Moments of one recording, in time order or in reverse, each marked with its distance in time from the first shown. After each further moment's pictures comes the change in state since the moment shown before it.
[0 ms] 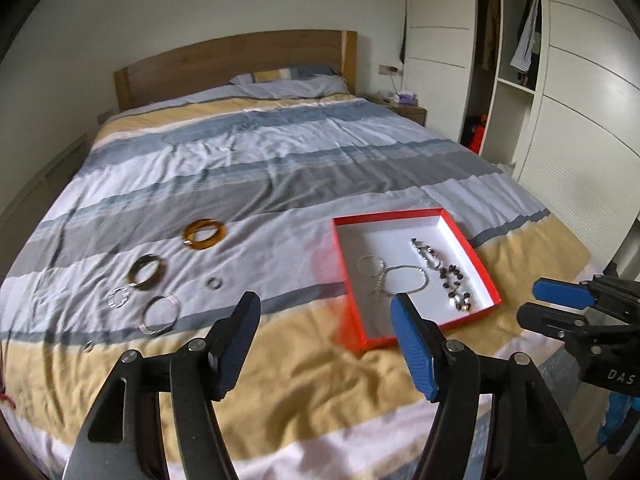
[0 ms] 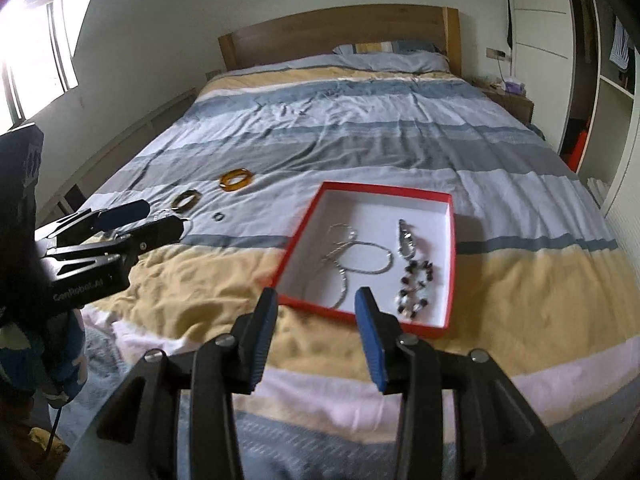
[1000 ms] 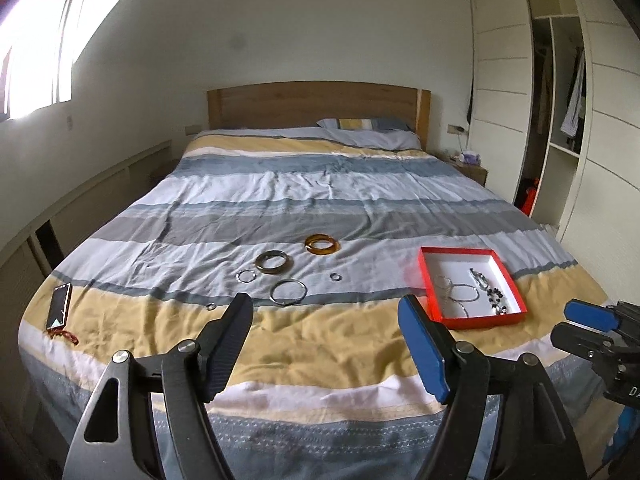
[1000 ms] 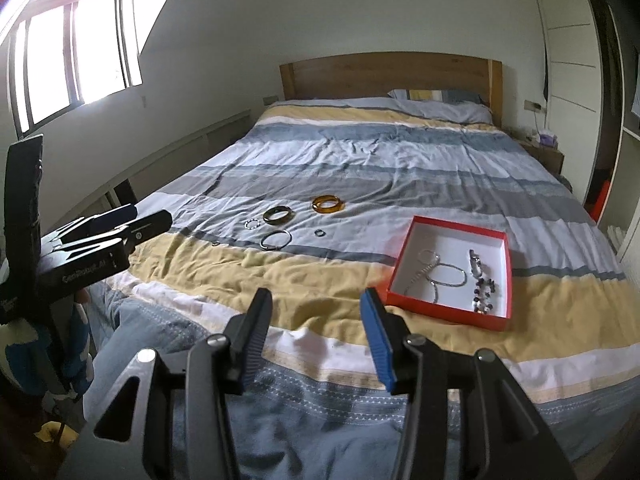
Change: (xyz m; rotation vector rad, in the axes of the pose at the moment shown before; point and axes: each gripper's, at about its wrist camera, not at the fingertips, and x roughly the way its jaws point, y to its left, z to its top) left arm -0.161 0.083 -0.070 -0.158 -0.182 0.207; right arm -0.087 0.130 -0.039 -0.122 -0.141 0.094
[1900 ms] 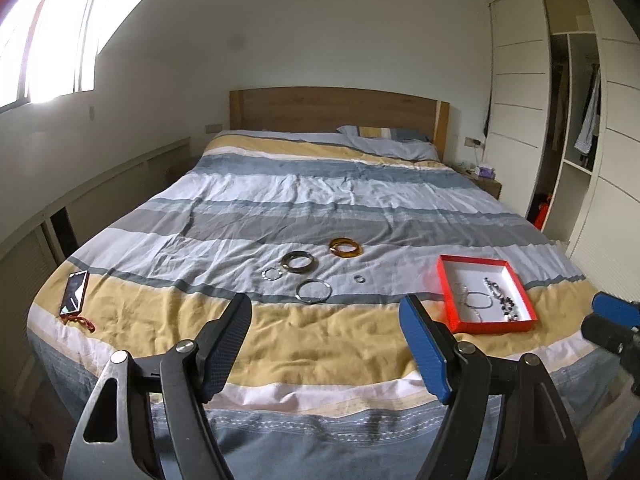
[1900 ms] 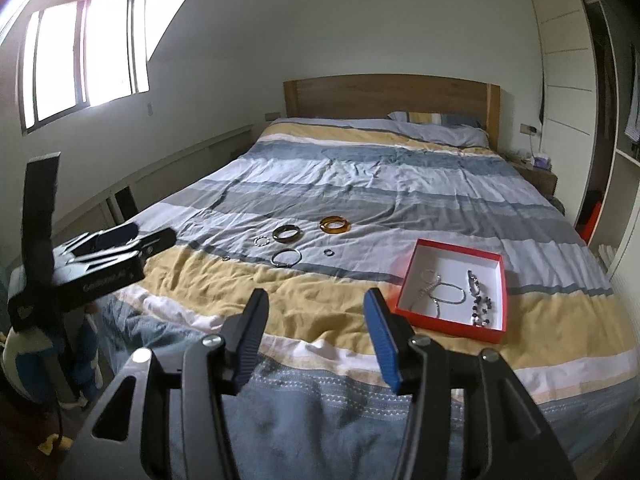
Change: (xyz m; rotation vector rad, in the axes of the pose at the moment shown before) left arm -0.020 0.033 -0.006 -0.054 -0.018 0.050; right arm -0.026 0.038 0.007 -0.022 -0.063 -0.032
